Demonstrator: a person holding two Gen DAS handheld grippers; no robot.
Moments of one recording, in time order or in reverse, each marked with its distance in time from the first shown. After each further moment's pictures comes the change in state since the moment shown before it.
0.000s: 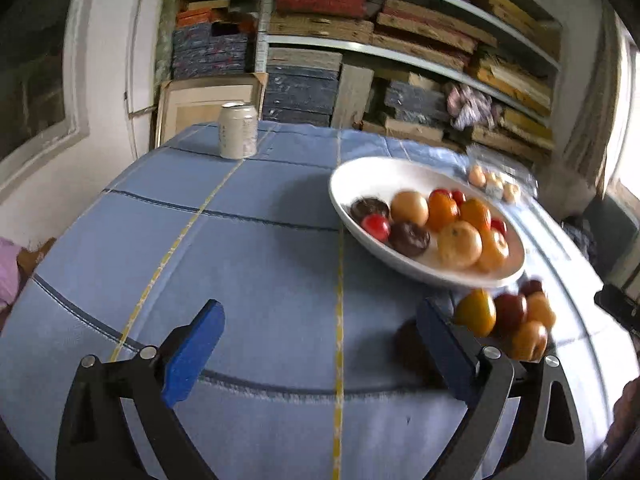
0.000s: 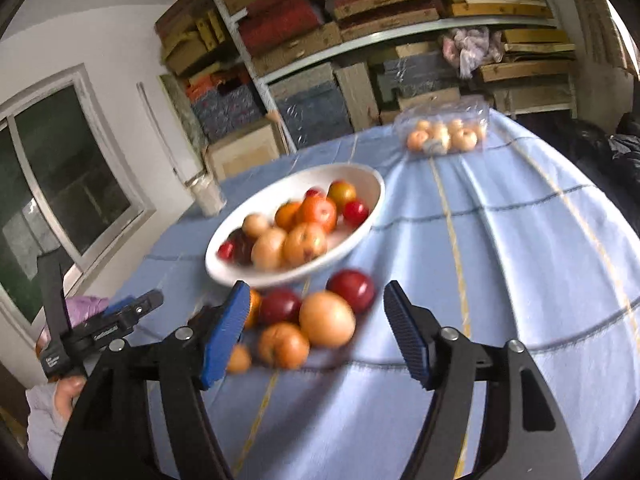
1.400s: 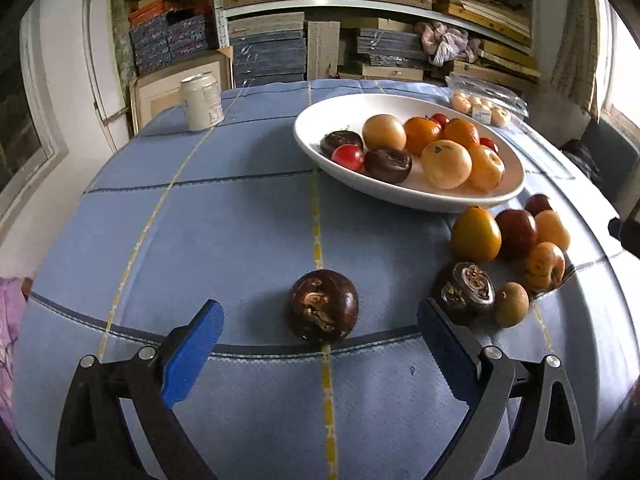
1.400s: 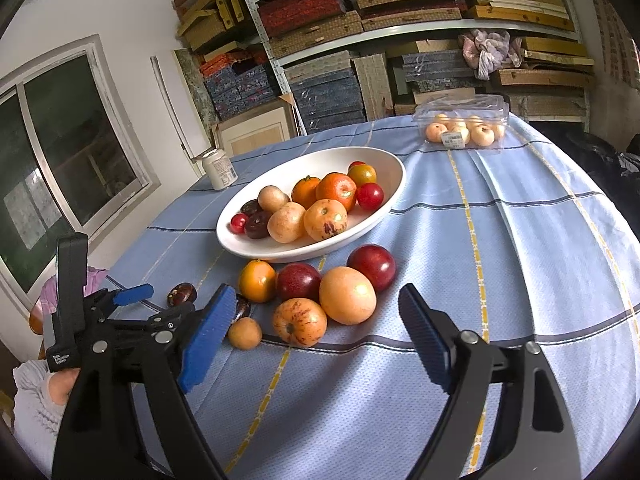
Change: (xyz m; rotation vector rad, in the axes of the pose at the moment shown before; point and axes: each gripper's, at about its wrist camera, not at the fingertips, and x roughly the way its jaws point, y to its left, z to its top) left arm 0.026 -0.018 -0.015 0.140 0.154 0.009; right arm 0.008 0.021 -0.007 -0.063 0.039 0.005
